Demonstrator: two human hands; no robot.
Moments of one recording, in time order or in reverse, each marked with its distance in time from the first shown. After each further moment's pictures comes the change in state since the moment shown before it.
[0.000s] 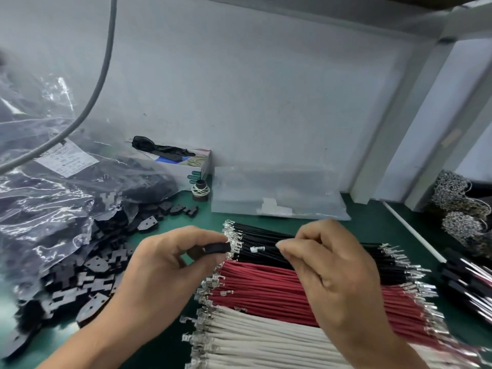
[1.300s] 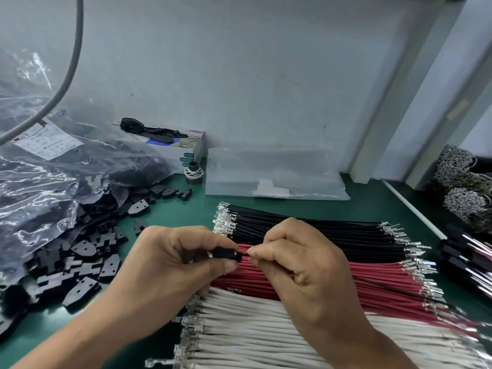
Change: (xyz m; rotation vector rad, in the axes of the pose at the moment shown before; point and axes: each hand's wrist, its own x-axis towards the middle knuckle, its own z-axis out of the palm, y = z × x) left_hand -0.007 0.012 0.007 -0.322 -0.240 -0.076; right_hand -0.012 -0.015 0.012 0.287 -0.133 0.066
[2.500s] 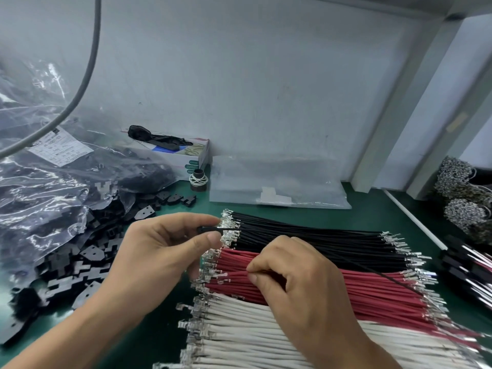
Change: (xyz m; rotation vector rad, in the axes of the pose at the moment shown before) left_hand 0.008 -0.004 -0.011 -0.199 0.228 -0.195; right_hand -0.002 -0.011 0.003 -0.152 -0.153 0.140
